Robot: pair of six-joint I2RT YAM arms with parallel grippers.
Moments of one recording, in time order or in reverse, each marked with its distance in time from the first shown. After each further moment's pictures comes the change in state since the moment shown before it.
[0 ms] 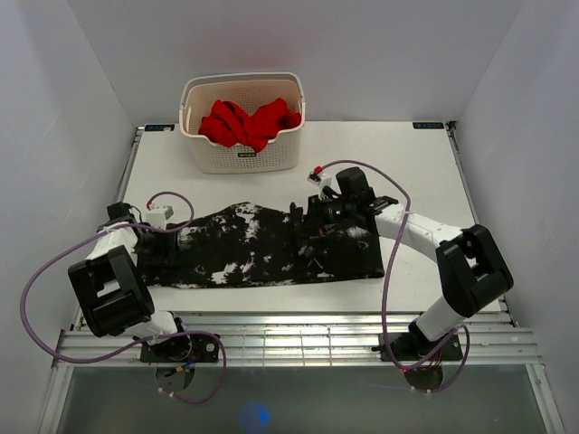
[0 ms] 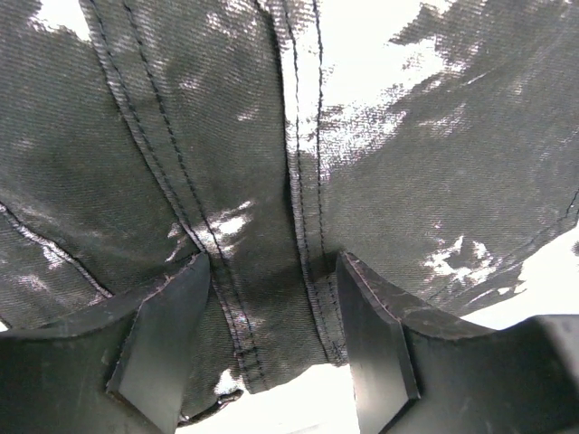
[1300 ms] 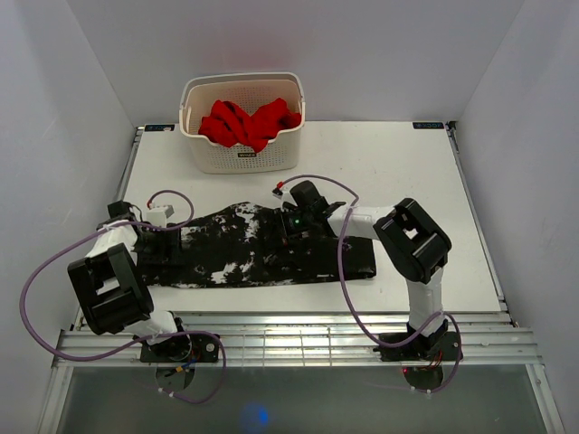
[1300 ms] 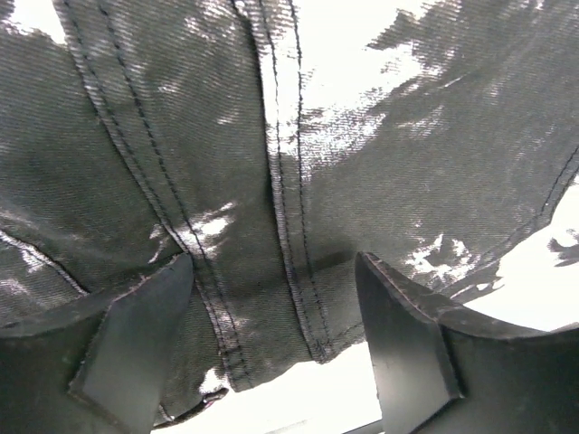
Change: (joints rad) left arm -0.002 0.026 0.024 -0.027 0.013 -0.021; right arm 0.198 0.412 0.183 0.180 0.149 0.208
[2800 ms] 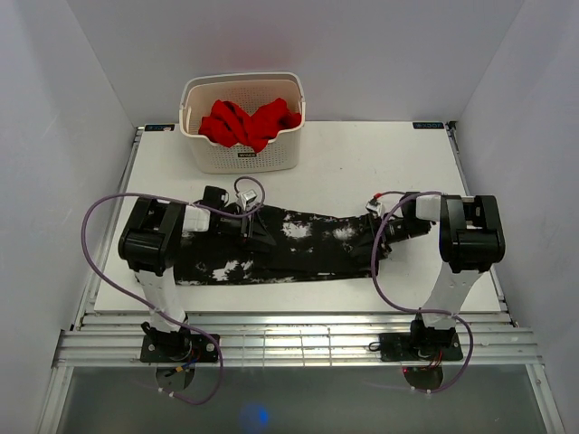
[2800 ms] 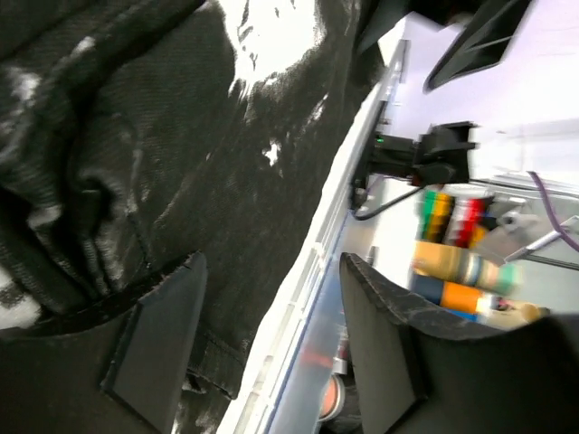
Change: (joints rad) left arm -0.644 0.443 0.080 0.655 0.742 -0.879; right arm -0.746 -0.065 -0.219 -0.853 -0.591 -0.851
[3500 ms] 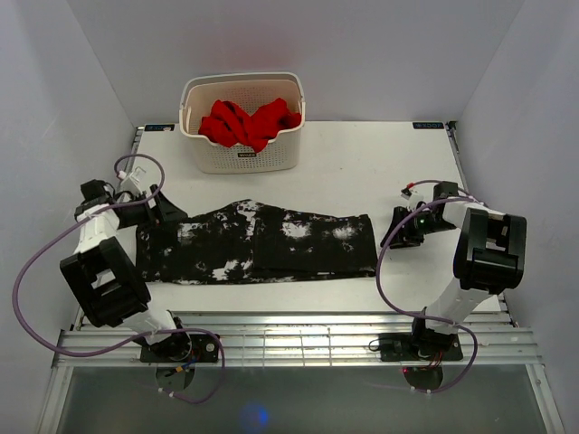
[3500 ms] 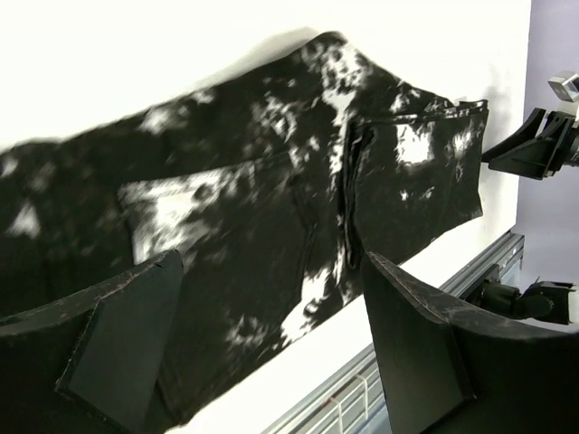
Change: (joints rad) left arm 0.680 -0.398 0.162 -0.611 -0.191 0.518; right arm -0.201 -0.209 -0.017 0.149 0.433 0.069
